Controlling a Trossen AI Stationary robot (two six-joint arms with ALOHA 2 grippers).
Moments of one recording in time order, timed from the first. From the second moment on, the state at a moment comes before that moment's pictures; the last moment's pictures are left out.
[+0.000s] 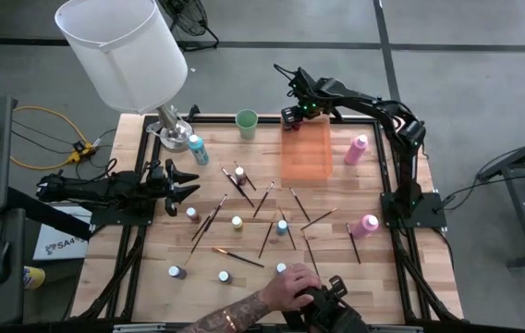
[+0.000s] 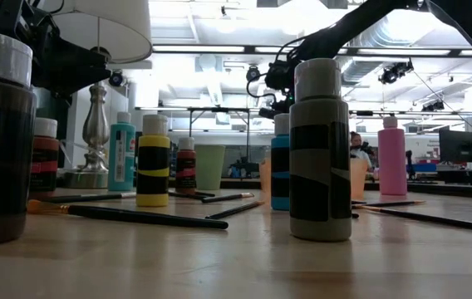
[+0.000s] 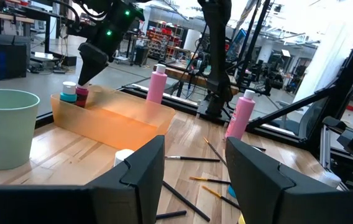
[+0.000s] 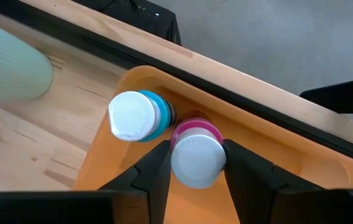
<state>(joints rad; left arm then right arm) -0.10 0.01 0.01 0.06 -0.33 -0.24 -0.74 2.00 1.65 -0.78 0.05 0.44</state>
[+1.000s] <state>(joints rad) -0.10 0.01 0.01 0.06 -0.33 -0.24 -0.72 1.87 1.65 -0.88 0.02 0.37</state>
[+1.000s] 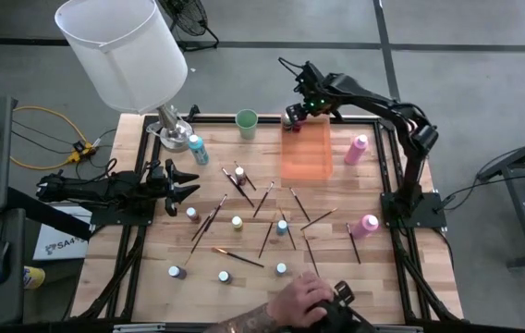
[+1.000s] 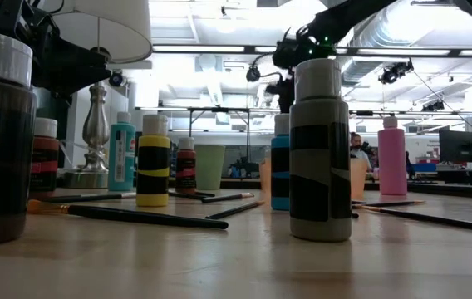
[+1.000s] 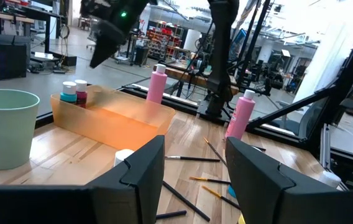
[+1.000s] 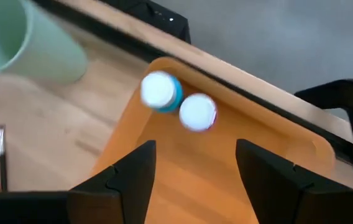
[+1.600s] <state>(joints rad) -0.10 0.01 0.01 0.06 -0.33 -0.24 -0.52 1.63 1.65 -1.08 -0.04 -0.16</state>
